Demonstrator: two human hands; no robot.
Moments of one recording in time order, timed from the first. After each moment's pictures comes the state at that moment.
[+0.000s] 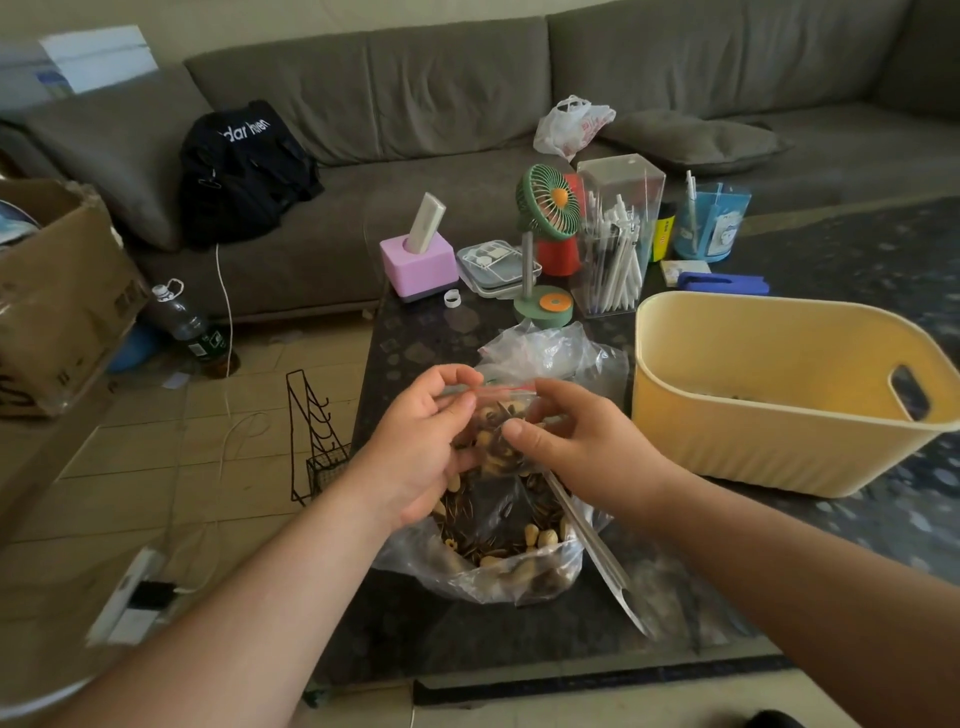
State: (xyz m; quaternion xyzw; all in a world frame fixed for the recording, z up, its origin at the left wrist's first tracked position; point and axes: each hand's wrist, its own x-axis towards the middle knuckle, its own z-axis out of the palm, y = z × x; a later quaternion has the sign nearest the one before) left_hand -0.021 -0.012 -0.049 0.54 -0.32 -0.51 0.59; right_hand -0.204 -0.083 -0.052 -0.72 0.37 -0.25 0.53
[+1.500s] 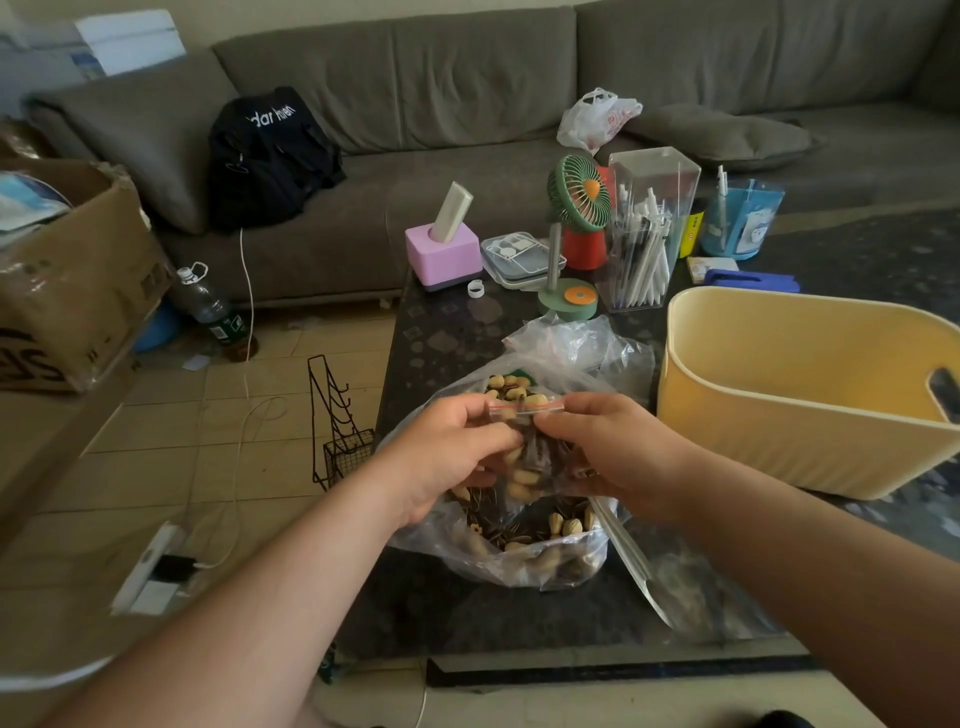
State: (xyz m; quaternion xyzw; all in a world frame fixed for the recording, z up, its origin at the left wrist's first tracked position) left_hand -0.012 0.002 -0.049 0.66 -0.39 -0.49 0.41; right_hand -0.191 -0.075 -0.038 -0.56 0.41 -0.16 0.70
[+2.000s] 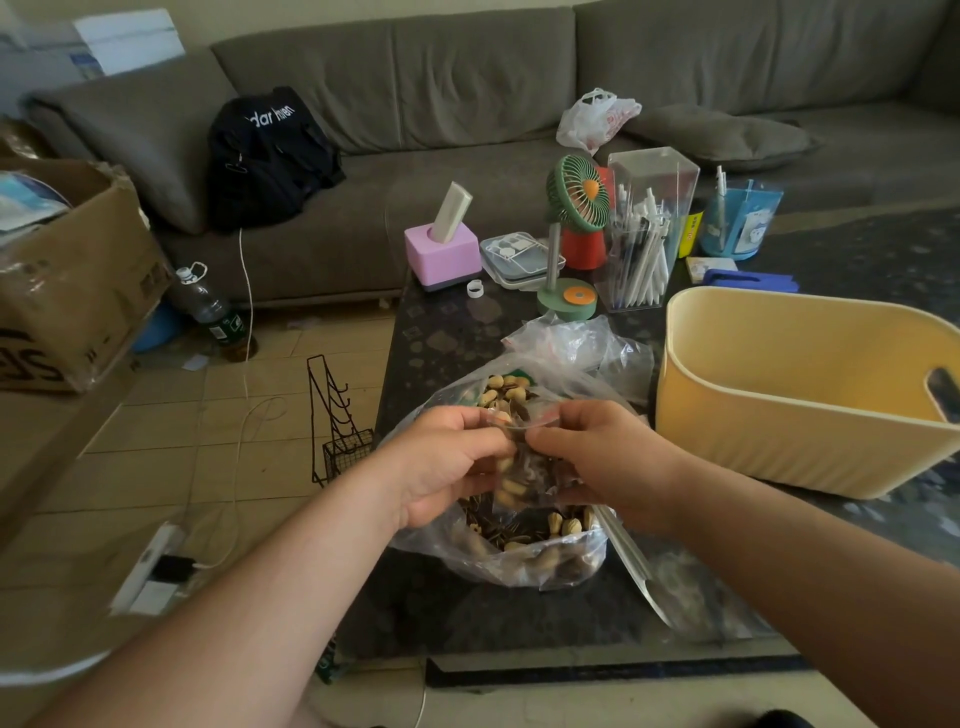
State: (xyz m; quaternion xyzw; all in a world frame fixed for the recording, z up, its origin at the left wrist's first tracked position) left_hand -0.012 0.001 -0.053 0.61 -0.29 -0.58 0.45; right_hand -0.188 -0.069 -0.047 -0.57 0.41 -0.16 0.69
